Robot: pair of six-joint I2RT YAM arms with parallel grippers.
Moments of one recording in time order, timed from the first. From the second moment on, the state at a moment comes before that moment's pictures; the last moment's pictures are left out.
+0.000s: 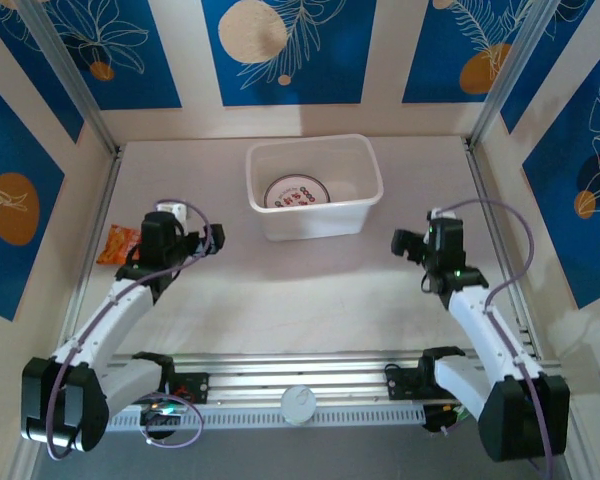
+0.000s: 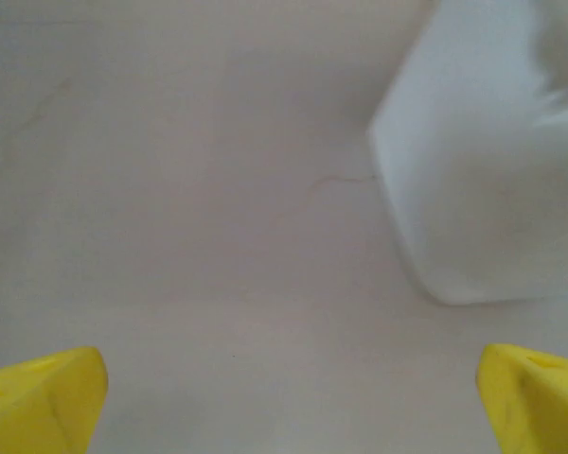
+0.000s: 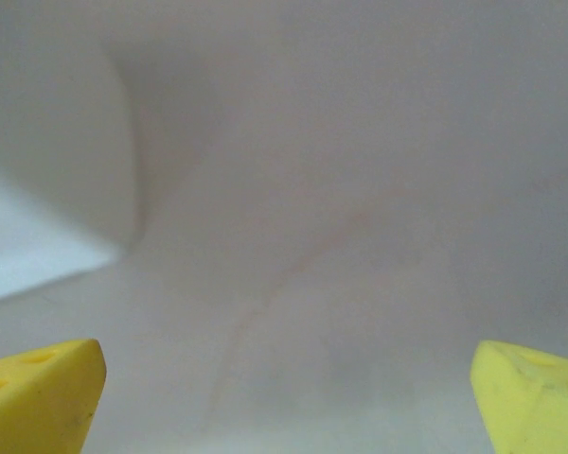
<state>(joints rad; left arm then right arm) -0.19 1.05 0.61 -0.14 0.02 -0.28 0.08 0.92 0.53 -0.30 0.14 0.27</state>
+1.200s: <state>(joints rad) -0.14 1.56 0.32 0.89 -0.16 0.11 0.00 1.53 0.40 0.71 -0.16 0.08</state>
